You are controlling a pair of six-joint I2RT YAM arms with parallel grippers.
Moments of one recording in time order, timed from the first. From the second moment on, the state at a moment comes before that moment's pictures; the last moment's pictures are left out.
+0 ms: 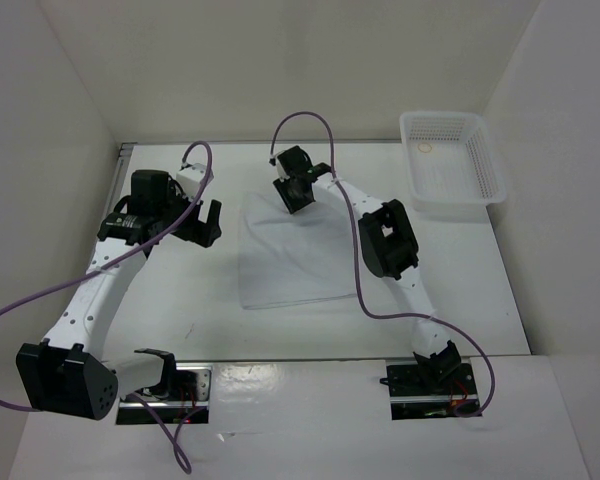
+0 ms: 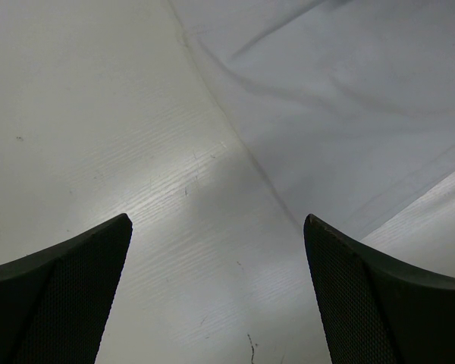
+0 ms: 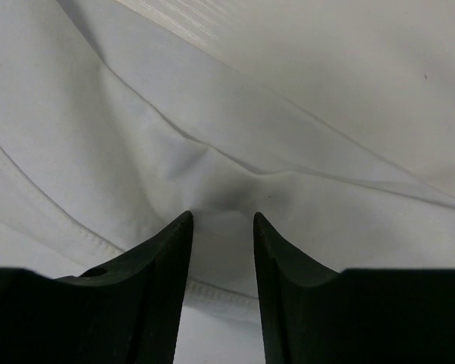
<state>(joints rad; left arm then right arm) -0.11 1.19 1.12 -0.67 0.27 0.20 0.58 2.45 2.11 -0.61 0.07 -0.02</state>
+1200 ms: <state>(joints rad) -0.11 1.18 1.10 -0.66 0.30 0.20 0.57 2.84 2.90 -0.81 0.10 -0.04</state>
